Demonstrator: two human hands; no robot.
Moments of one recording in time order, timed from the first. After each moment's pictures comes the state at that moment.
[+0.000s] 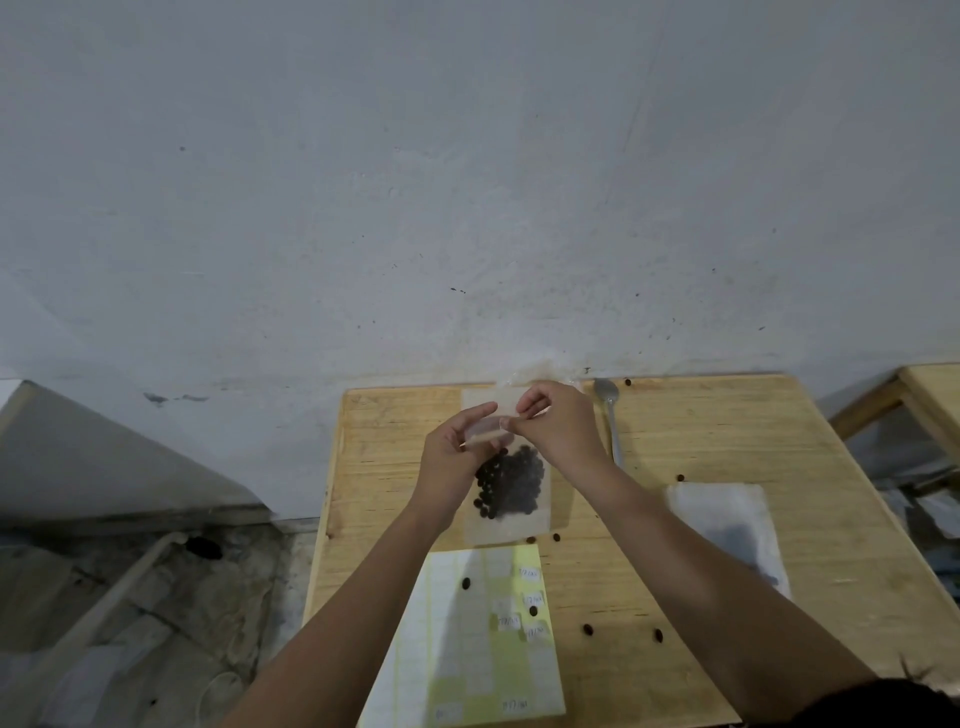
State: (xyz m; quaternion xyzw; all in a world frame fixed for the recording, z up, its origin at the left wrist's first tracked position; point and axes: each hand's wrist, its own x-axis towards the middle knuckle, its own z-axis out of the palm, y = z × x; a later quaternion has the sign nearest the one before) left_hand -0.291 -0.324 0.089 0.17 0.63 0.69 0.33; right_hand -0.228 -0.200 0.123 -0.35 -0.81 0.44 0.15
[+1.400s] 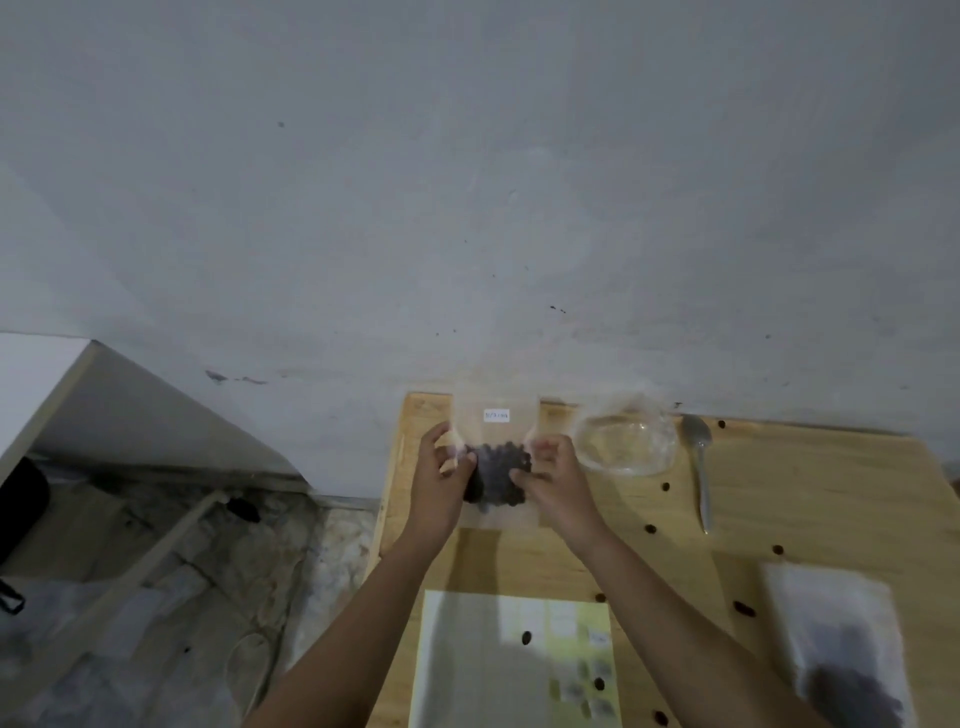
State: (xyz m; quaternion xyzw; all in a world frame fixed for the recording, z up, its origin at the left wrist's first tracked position) left_hand -0.370 -0.366 0.029 0.02 0.72 0.65 0.24; right_hand -0.296 -0.243 0.046 -0.37 -0.72 0.59 0.05
